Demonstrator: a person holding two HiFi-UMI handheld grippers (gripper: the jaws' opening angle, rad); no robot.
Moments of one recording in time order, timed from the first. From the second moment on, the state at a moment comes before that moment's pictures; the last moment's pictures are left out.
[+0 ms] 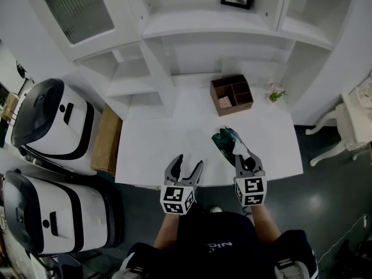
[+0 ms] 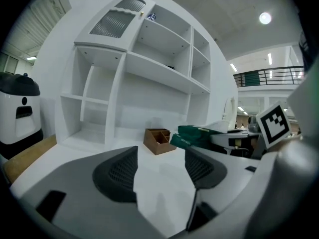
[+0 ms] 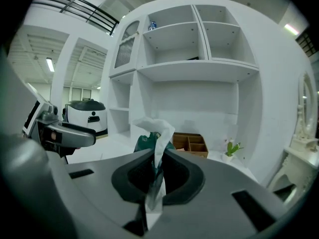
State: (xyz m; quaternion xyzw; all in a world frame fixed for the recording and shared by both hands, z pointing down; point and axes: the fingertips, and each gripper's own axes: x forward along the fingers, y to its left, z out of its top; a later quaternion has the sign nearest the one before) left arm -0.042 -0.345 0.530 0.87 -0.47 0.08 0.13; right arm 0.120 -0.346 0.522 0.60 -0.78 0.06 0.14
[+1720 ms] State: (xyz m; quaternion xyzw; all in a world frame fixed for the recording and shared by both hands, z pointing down) left arm -0.066 -0.375 0.524 0.87 -0.48 0.05 0.11; right arm 0.079 -0.369 0.518 0.57 -0.81 0.00 0.17
